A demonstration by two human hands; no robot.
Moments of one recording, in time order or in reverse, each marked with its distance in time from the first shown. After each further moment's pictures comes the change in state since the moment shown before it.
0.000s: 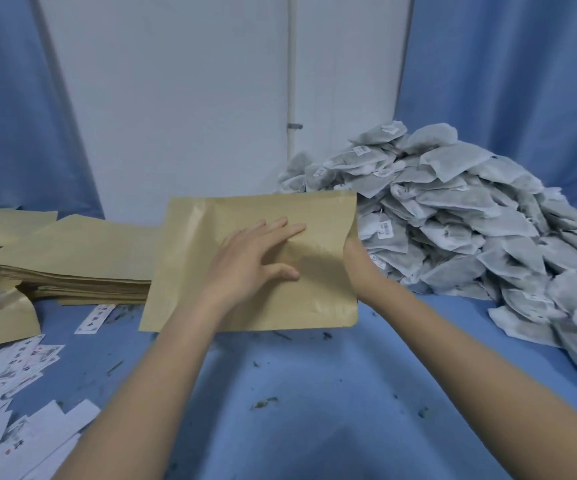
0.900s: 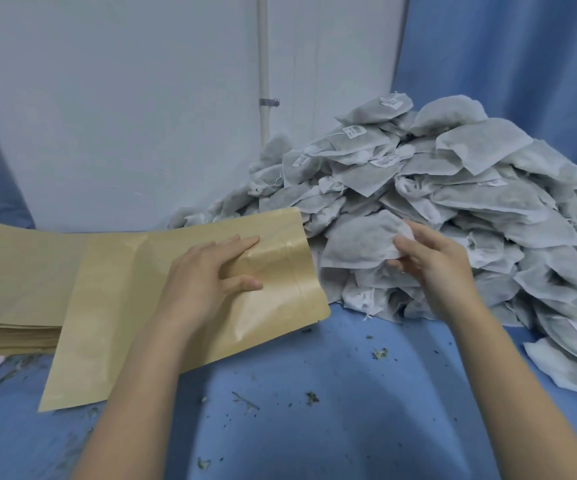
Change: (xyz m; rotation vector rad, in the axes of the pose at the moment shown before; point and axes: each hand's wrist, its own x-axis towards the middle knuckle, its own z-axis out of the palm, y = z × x) left_hand 0.073 -0.074 0.065 -0.095 0.091 -0.190; right_hand 0.075 0.117 -0.057 0.678 0.254 0.117
